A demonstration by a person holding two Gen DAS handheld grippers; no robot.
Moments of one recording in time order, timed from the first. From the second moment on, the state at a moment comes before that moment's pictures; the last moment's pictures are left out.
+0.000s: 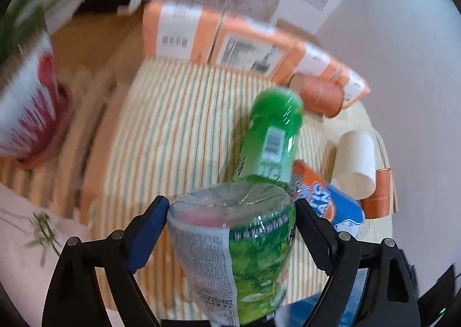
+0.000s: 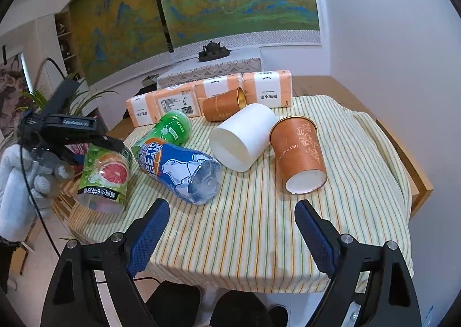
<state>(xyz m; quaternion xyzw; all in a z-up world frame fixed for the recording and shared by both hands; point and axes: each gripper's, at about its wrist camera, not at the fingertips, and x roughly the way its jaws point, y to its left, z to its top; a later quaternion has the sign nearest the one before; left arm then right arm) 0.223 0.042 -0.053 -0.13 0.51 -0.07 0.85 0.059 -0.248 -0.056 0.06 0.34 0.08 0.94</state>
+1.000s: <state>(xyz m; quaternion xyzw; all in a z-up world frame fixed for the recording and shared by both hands) 0.137 -0.027 -0.050 0.03 0.38 -0.09 0.92 0.052 -0.238 -0.057 0.07 0.33 0.07 0.94</state>
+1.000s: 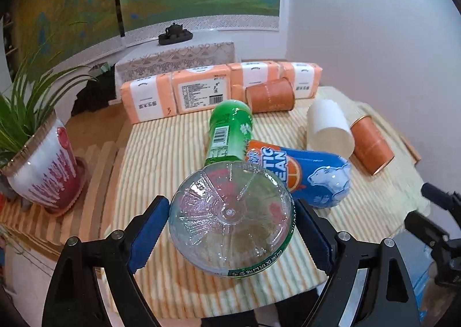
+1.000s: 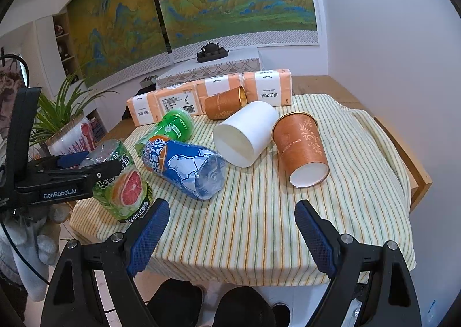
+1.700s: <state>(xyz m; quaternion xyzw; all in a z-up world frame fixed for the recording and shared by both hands) 0.059 0.026 -0.021 -0.04 0.26 -0.04 0.96 0.024 -0.208 -0.037 0.03 0.27 0.06 0.96</state>
